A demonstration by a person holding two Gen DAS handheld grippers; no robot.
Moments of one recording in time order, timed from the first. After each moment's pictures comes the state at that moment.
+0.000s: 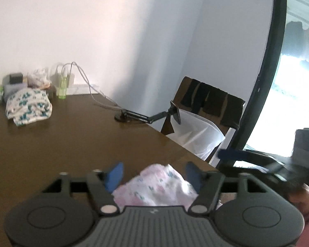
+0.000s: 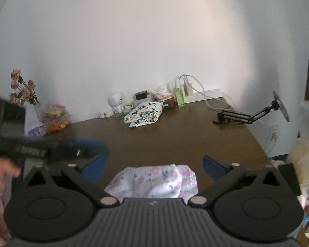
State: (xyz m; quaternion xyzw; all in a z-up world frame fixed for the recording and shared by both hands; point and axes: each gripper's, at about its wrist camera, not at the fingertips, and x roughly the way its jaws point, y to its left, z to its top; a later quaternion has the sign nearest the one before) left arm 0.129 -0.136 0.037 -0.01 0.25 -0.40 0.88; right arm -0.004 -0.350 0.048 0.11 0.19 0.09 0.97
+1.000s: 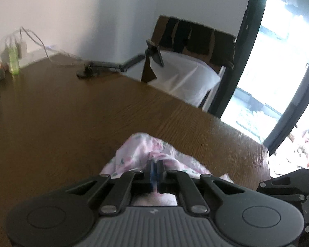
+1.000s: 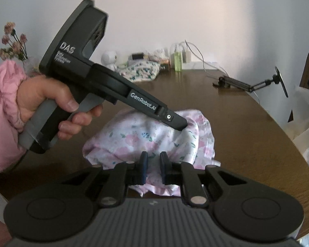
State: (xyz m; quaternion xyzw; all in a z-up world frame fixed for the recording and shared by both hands) left arm 0.177 -0.220 -0.014 0.08 0.34 -0.45 0.82; right arm -0.012 -0.289 -0.007 0.05 0.25 0.06 0.97
